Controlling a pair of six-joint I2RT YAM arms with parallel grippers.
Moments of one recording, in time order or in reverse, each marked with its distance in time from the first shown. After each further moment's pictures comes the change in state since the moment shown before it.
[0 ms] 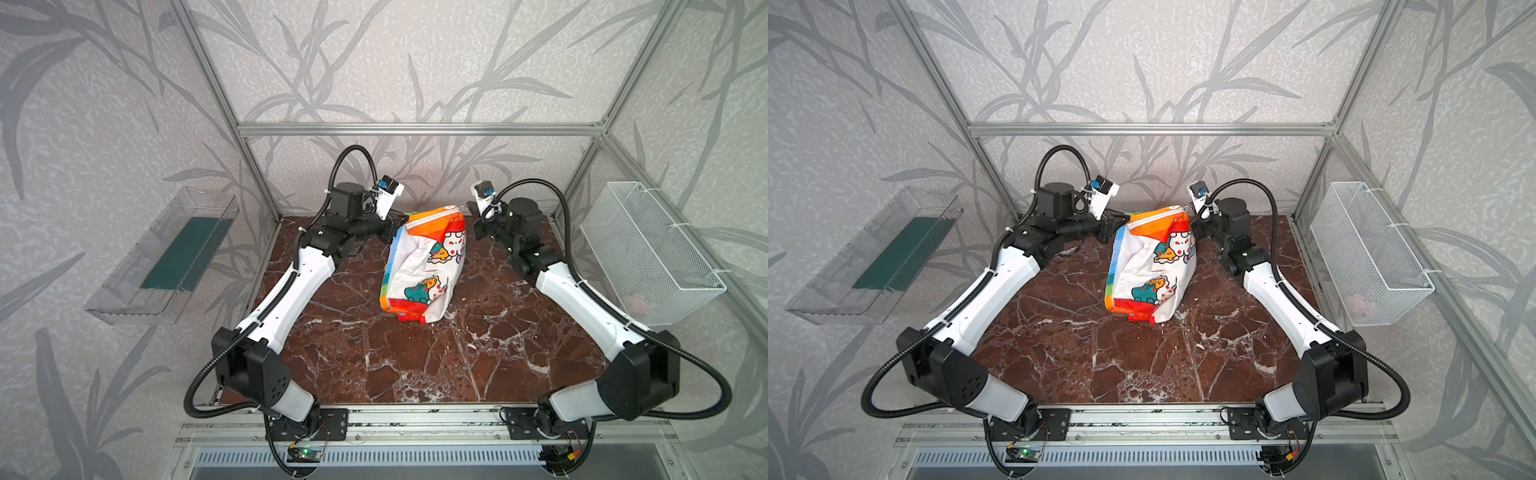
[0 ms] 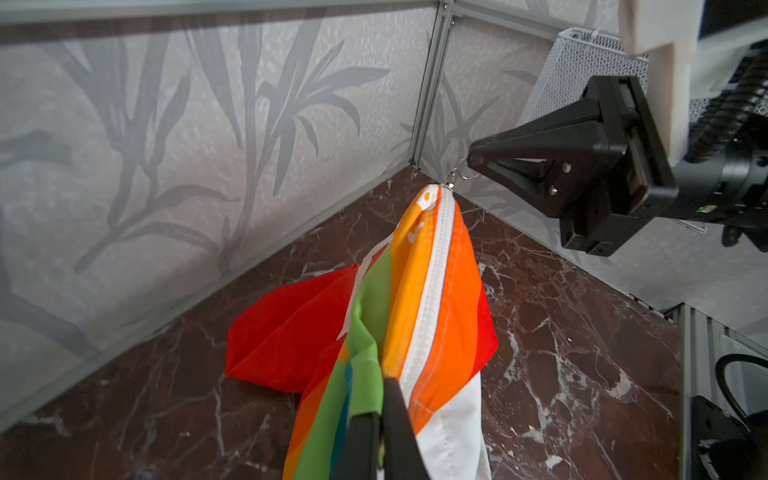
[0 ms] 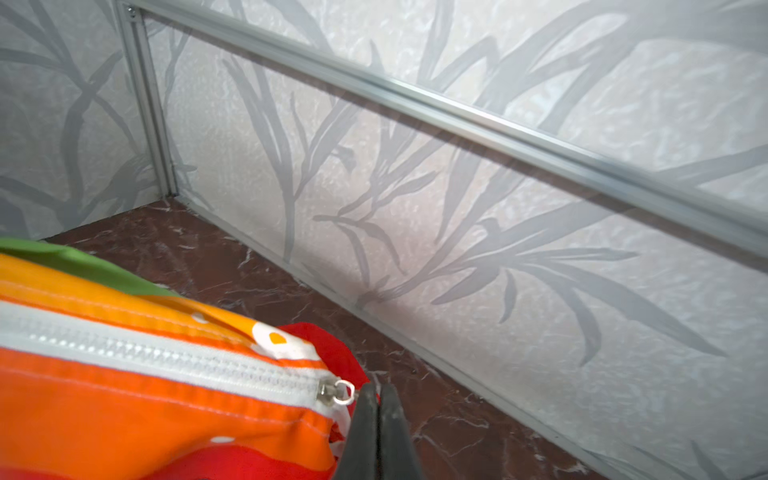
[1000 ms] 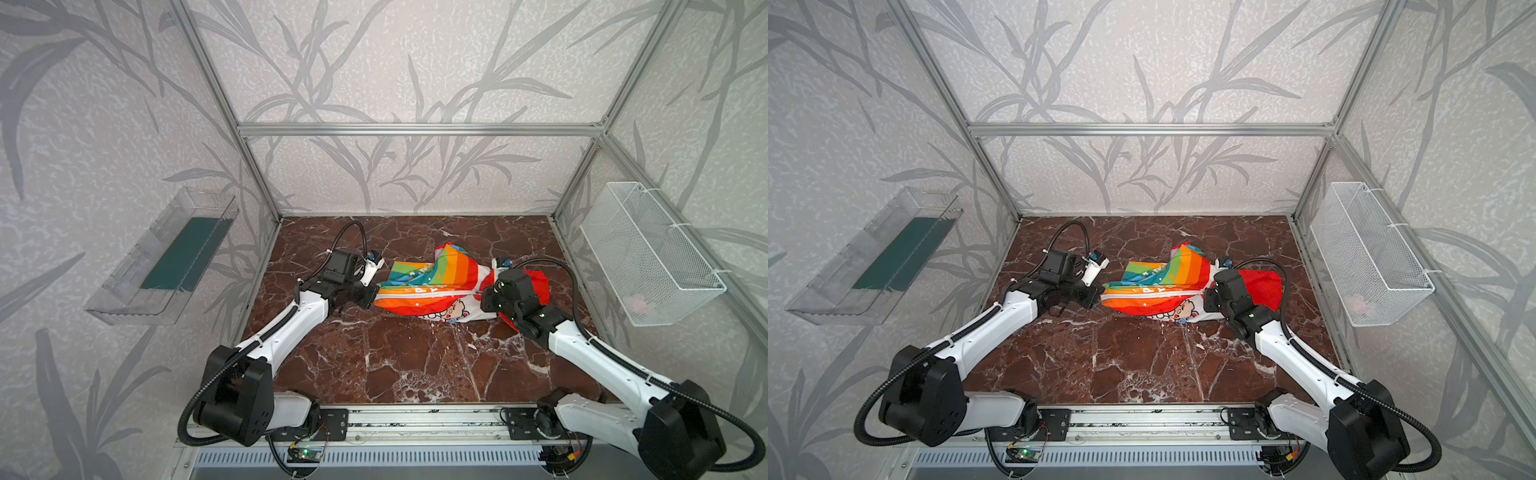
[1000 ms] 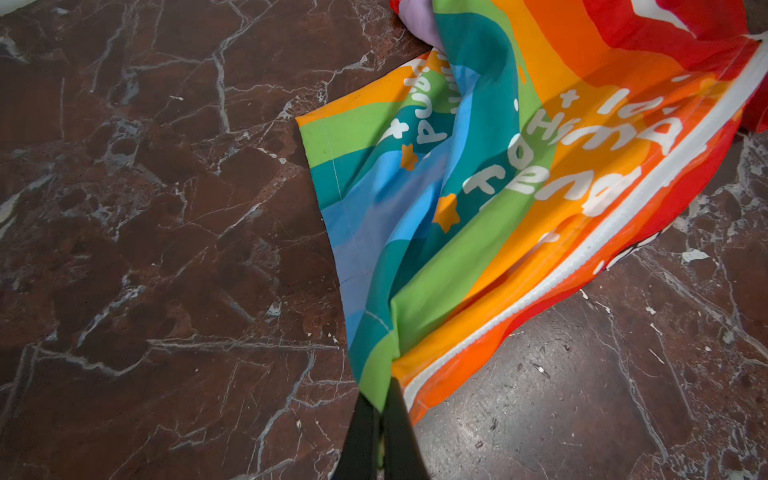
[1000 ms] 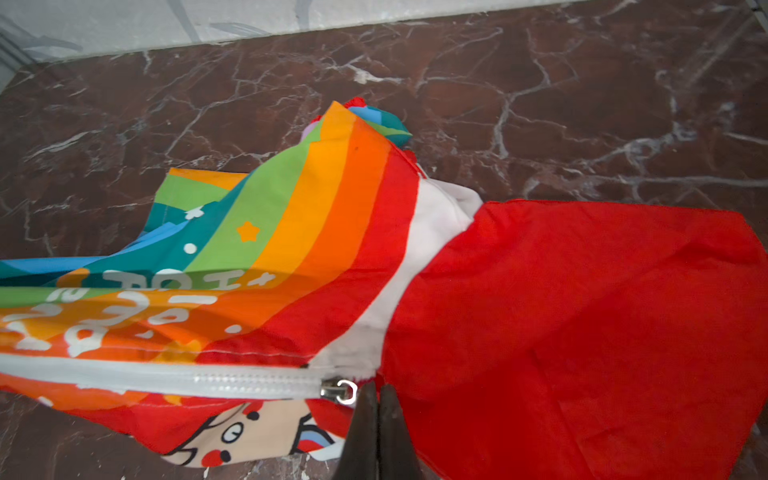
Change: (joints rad) left arm 0.040 -0.217 -0.703 -0.035 -0.257 0.090; right arm 0.107 -0.314 -0.603 -0.308 0.283 0.658
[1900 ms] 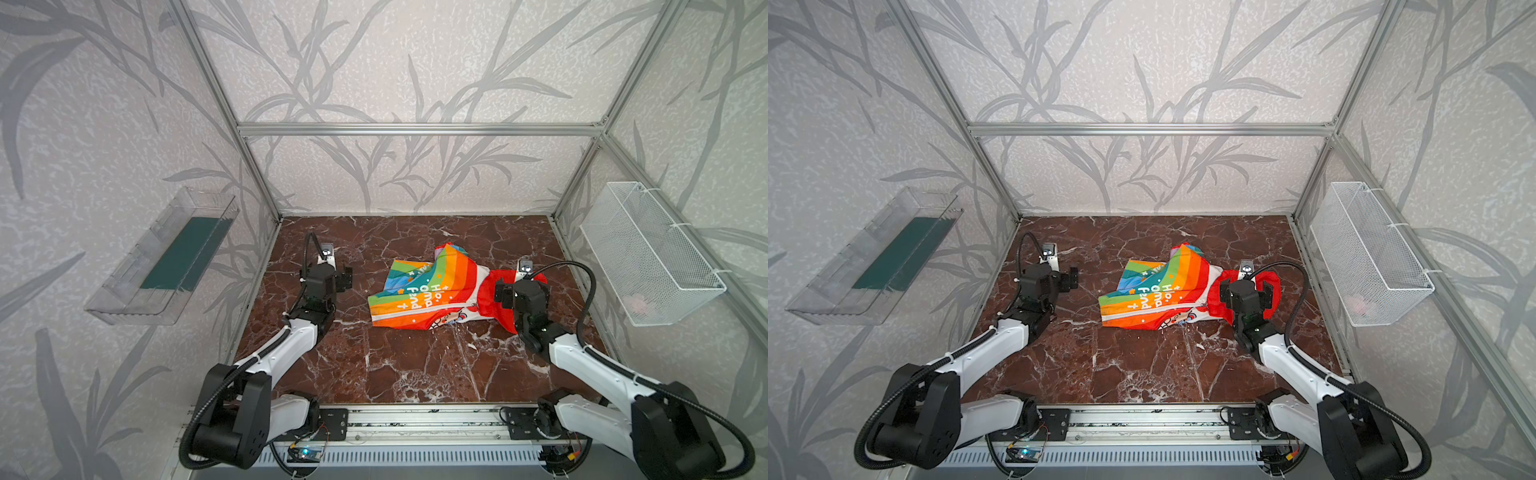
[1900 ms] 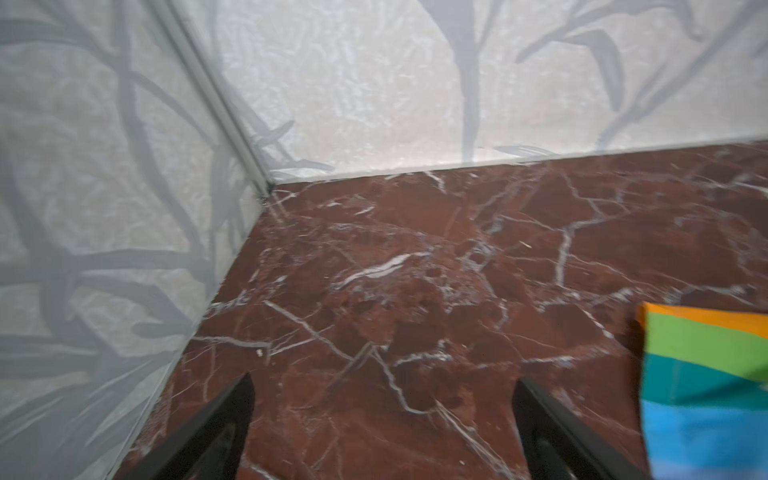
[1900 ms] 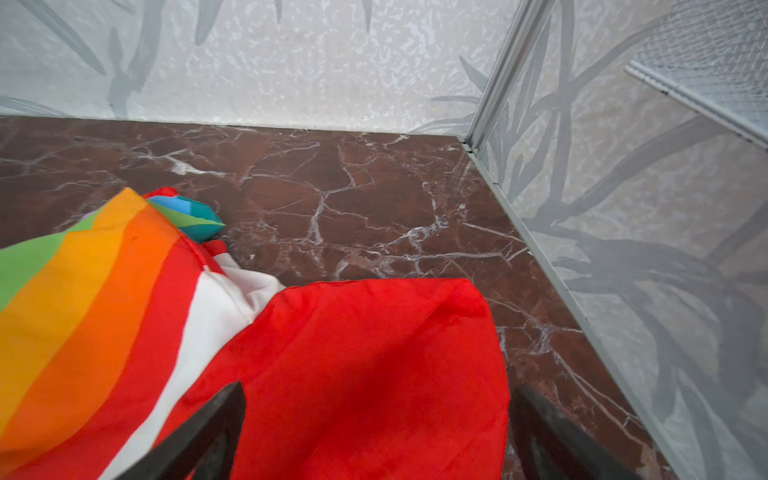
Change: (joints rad) left arm 0.136 -0.101 -0.365 0.813 -0.641 -0.171; right arm -0.121 0.028 -0.238 0.532 0.342 -0.305
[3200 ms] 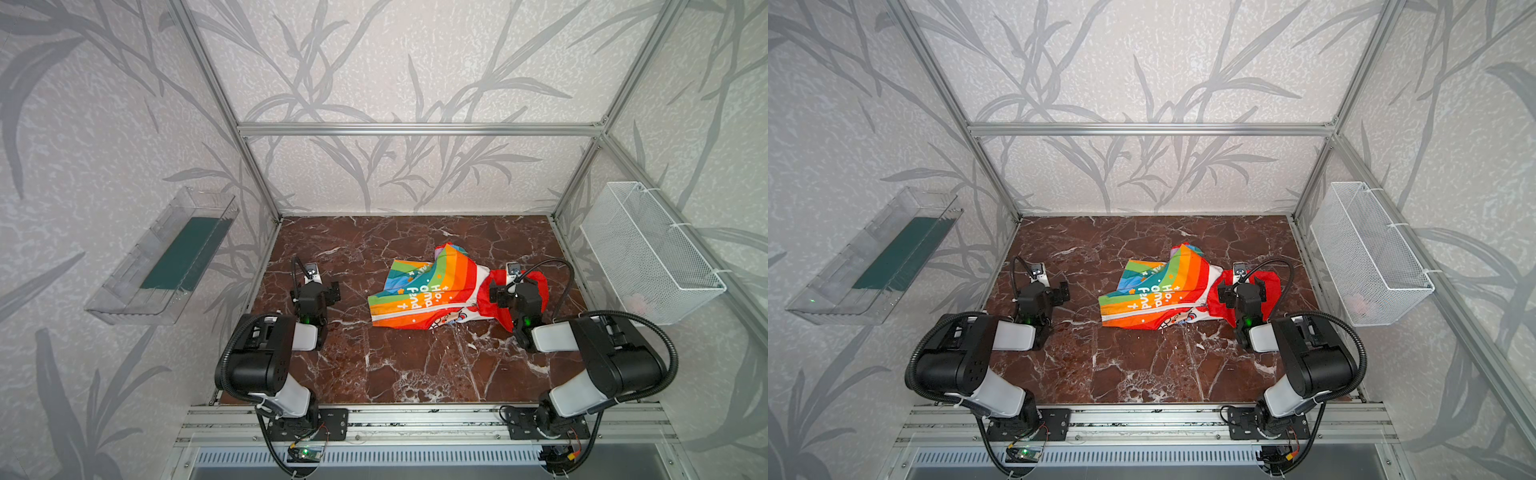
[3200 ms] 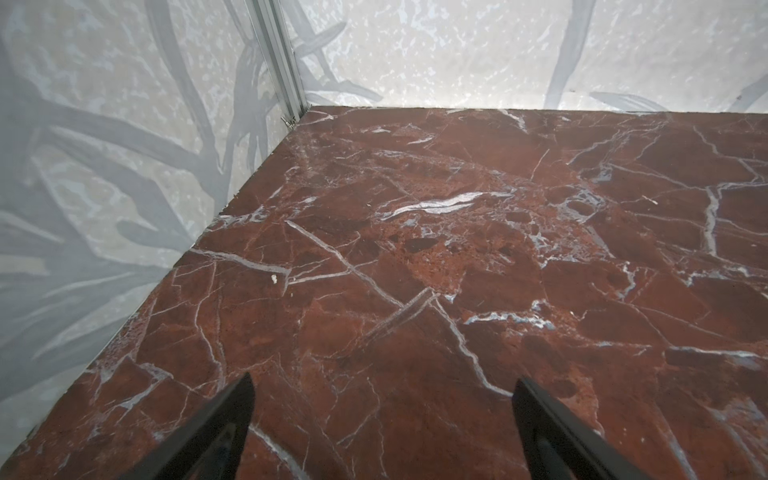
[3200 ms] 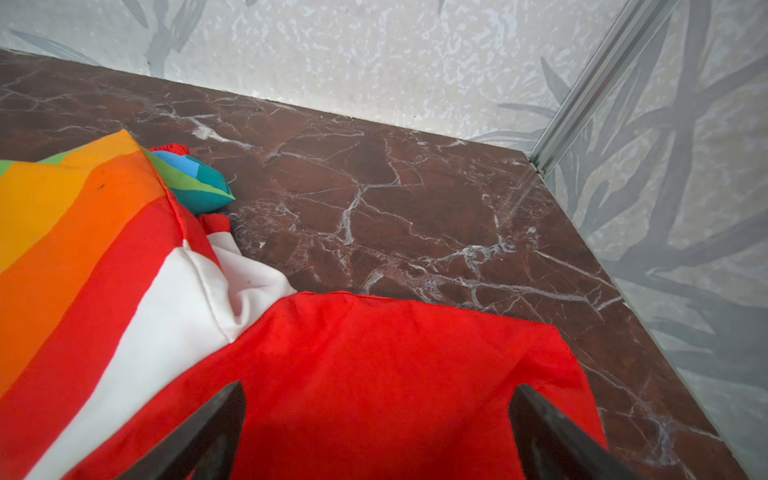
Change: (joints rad) left arm 0.160 0.332 -0.193 0.500 0.093 -0.044; right arm -0.149 0.423 -0.096 0.614 -0.286 -0.182
